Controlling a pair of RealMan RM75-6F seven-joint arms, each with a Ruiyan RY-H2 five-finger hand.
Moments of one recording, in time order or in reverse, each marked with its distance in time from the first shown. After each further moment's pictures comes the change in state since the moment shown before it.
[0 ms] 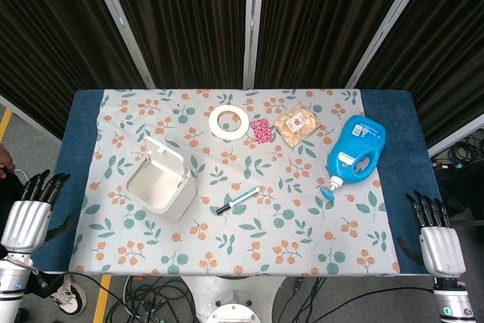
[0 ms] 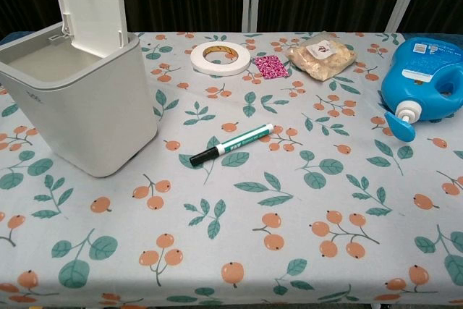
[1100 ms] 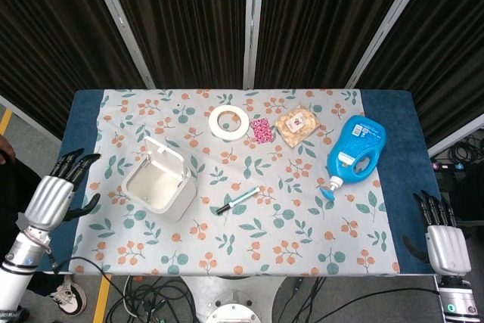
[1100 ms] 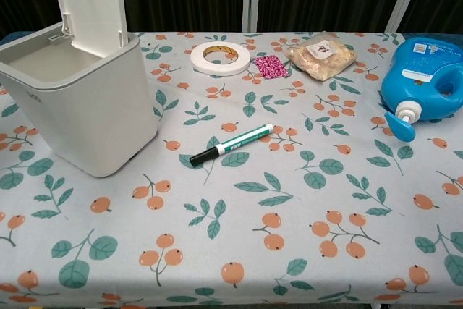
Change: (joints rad) left arm -0.169 0.057 -0.044 -0.042 0.104 -0.077 -0.226; right arm 0.002 -0.012 0.013 0.049 0.044 -0.036 0.042
